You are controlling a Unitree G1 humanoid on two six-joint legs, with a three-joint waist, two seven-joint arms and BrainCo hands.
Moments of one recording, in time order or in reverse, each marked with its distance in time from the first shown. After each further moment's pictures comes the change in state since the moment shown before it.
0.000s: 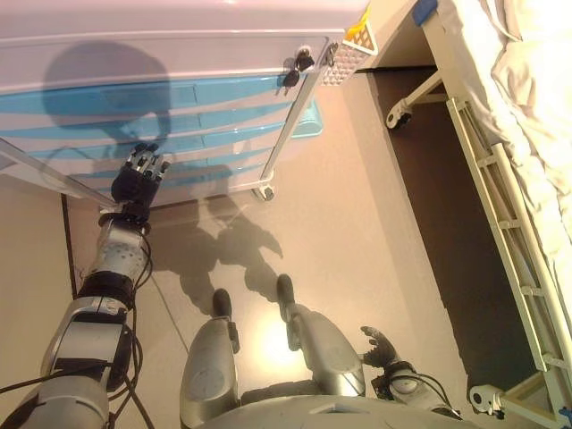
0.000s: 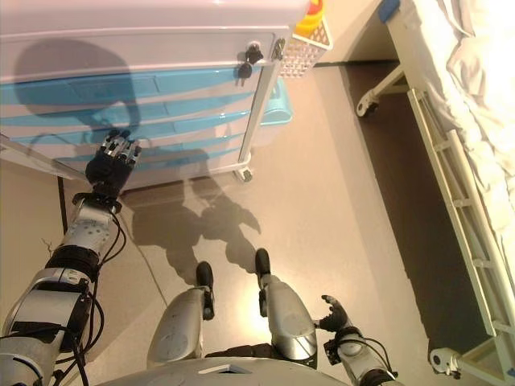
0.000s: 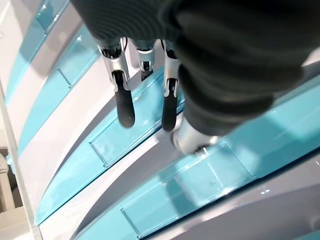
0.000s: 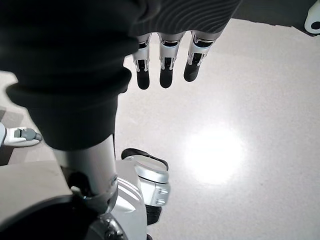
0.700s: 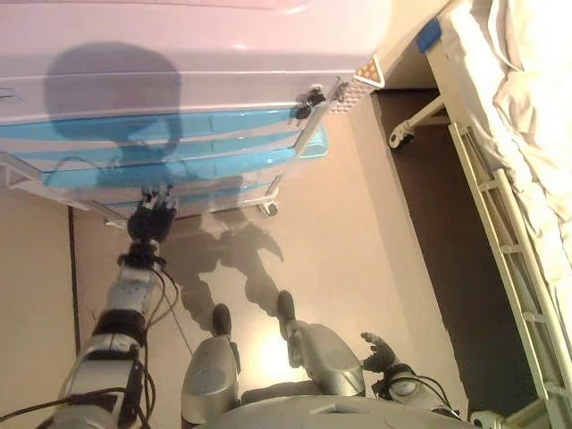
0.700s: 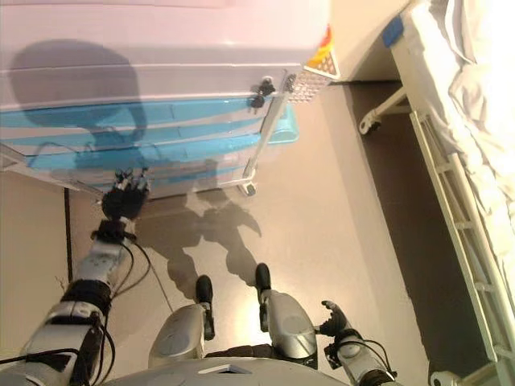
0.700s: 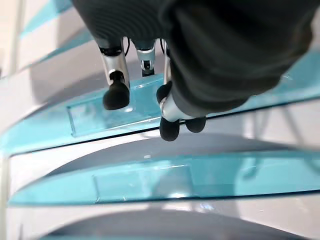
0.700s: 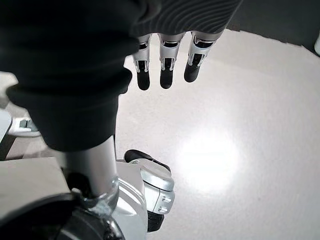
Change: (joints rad) left arm 0.288 -0.217 0.081 -0.142 -0.264 0.110 -0.250; right arm -0.002 -0.005 -0.020 -0.023 -0.086 0.077 0.017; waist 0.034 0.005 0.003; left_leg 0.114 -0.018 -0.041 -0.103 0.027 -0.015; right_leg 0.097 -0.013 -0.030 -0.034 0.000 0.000
